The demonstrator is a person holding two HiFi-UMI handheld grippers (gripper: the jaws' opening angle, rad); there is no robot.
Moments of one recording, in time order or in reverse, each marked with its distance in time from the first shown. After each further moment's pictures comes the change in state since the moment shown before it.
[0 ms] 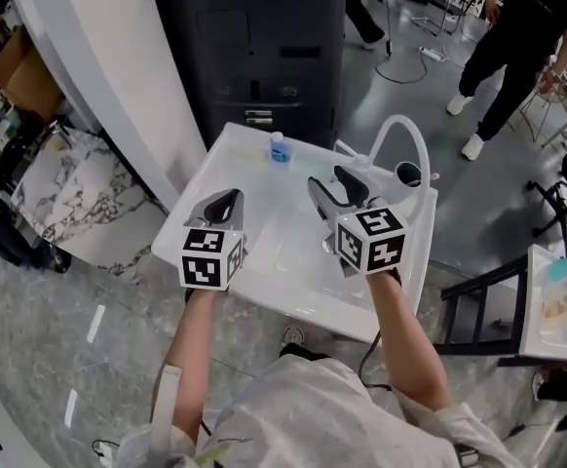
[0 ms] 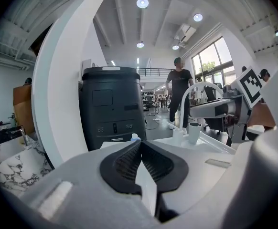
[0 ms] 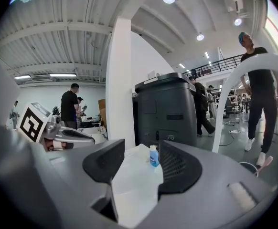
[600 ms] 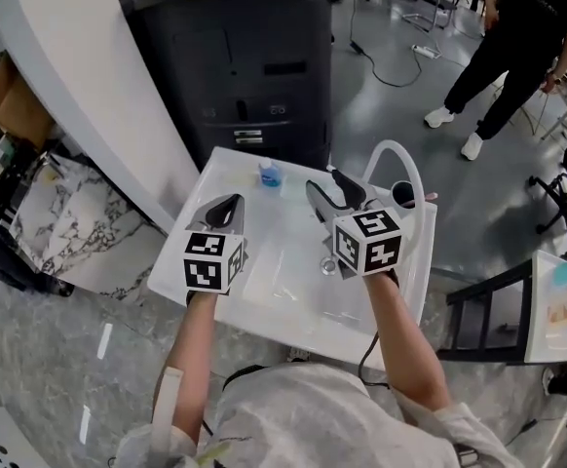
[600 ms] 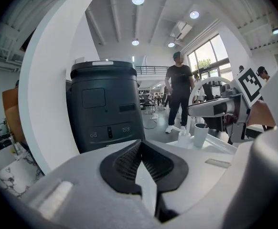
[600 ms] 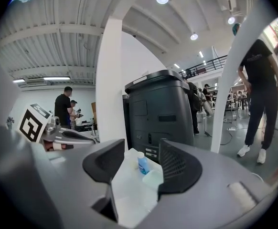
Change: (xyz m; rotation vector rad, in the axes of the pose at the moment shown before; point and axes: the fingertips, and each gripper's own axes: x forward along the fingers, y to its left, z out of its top) left arm 0.075 0.002 0.030 0.039 0.022 -0.043; right arm 0.040 -0.062 0.014 0.047 -0.014 -0.033
